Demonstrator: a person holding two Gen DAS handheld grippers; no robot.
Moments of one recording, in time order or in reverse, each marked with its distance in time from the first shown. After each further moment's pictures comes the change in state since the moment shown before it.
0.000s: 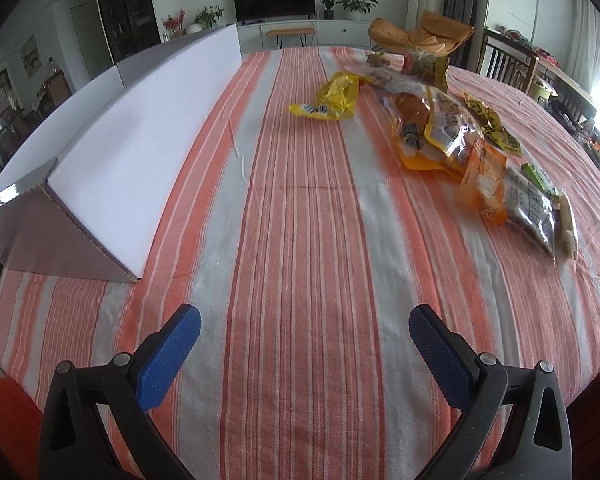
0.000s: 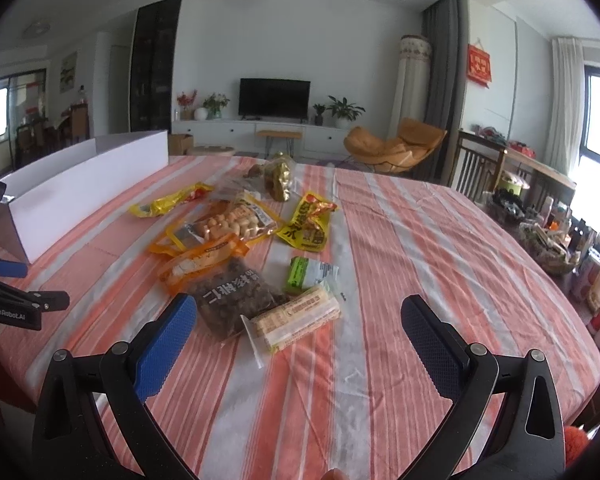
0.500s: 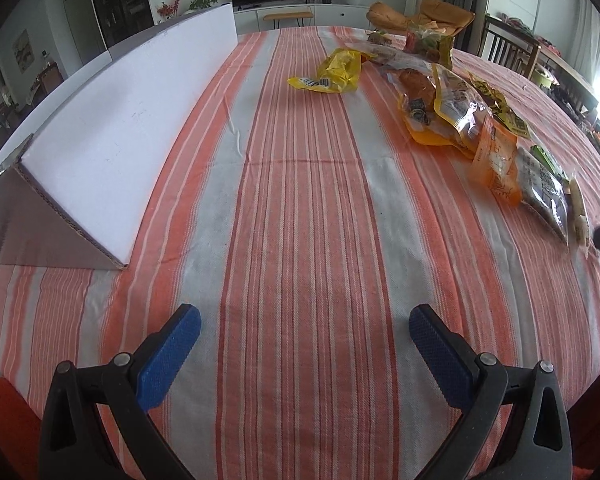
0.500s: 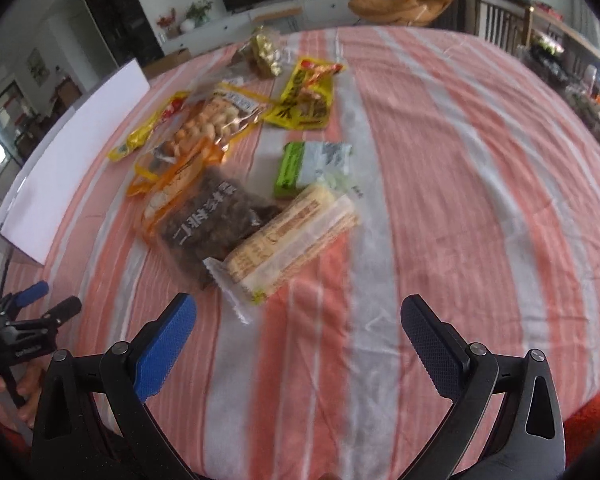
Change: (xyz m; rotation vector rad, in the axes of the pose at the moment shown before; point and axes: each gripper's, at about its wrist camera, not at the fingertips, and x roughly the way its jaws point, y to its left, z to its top) left arm 0.016 0.002 -0.002 0.002 0.059 -0.009; right arm 0.086 -0.036 -0.005 0.237 0.510 0.216
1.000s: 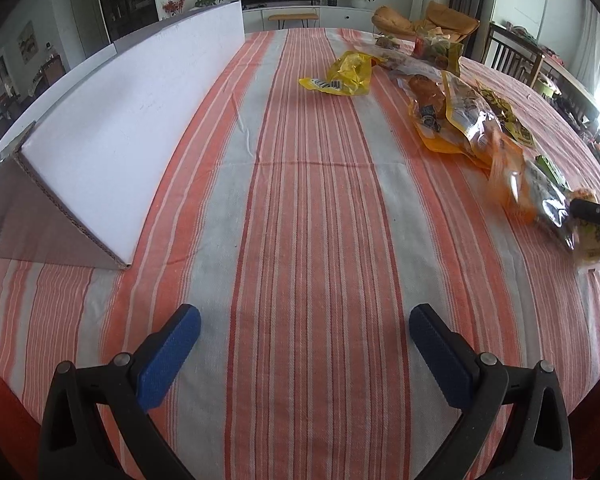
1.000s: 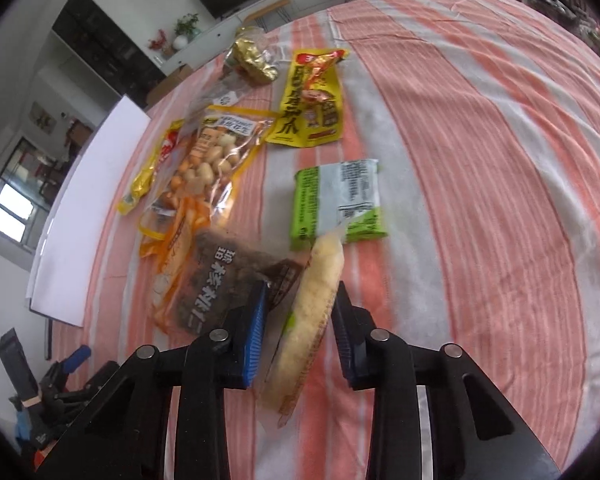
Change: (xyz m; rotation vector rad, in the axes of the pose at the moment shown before) left arm 0.003 0.009 0.002 -0.027 -0.008 -0.012; right arm 0.024 -0.020 0.035 0.165 0.021 0.114
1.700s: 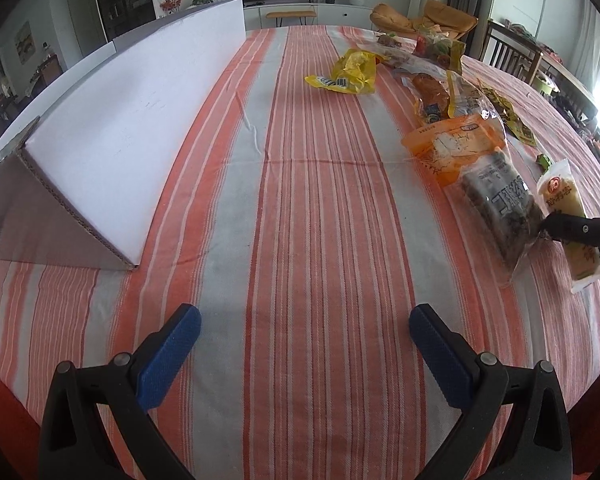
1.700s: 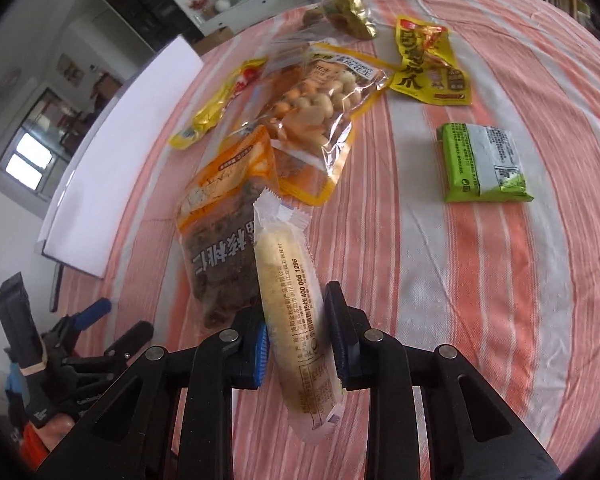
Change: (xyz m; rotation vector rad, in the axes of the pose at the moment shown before) left arm 0.001 0.009 0.000 0.011 0.012 -0.011; right arm 0.024 0.071 -0.024 -0.126 0.100 0.096
